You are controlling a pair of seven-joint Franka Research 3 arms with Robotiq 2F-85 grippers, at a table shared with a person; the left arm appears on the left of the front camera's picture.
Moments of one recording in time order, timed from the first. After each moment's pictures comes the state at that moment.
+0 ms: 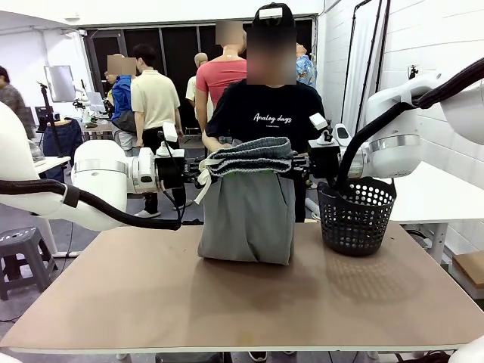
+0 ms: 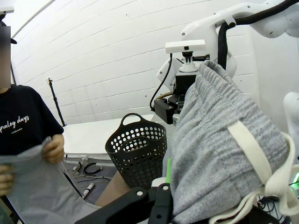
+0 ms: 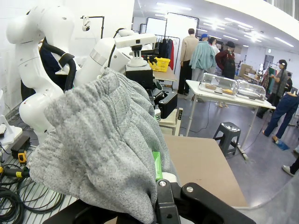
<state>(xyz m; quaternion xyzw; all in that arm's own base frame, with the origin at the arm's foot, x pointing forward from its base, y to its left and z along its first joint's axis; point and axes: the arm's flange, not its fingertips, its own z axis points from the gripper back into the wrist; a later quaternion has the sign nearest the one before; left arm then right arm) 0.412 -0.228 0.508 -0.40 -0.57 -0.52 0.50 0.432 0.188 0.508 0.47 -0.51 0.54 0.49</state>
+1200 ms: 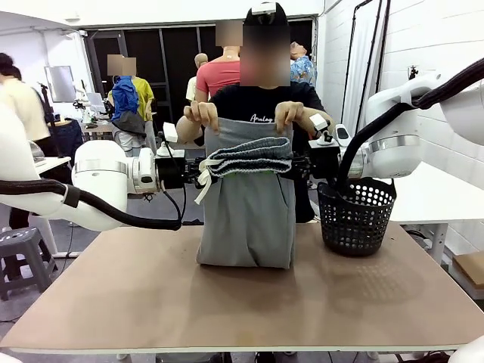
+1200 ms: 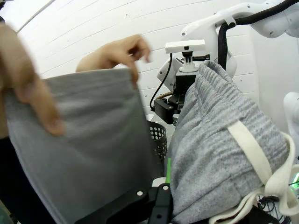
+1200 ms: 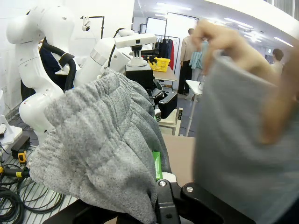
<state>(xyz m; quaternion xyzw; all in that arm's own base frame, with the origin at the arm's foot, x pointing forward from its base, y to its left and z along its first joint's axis) 0.412 -0.228 0.508 -0.40 -0.57 -0.52 0.50 0.432 0.188 0.508 0.47 -0.51 0.54 0.49</state>
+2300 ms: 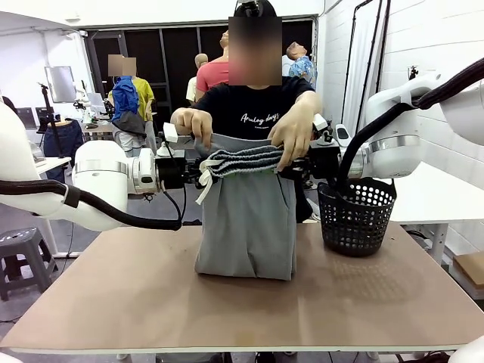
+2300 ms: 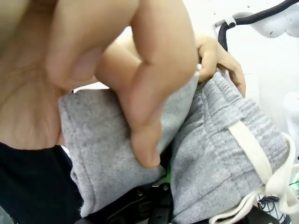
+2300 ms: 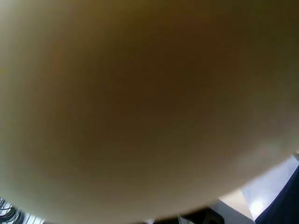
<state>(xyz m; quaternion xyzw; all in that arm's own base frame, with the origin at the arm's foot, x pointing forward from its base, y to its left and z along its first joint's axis) 0.412 -0.228 0.508 -0.40 -0.57 -0.52 0.50 0.432 0.188 0.508 0.47 -0.51 0.54 0.49</state>
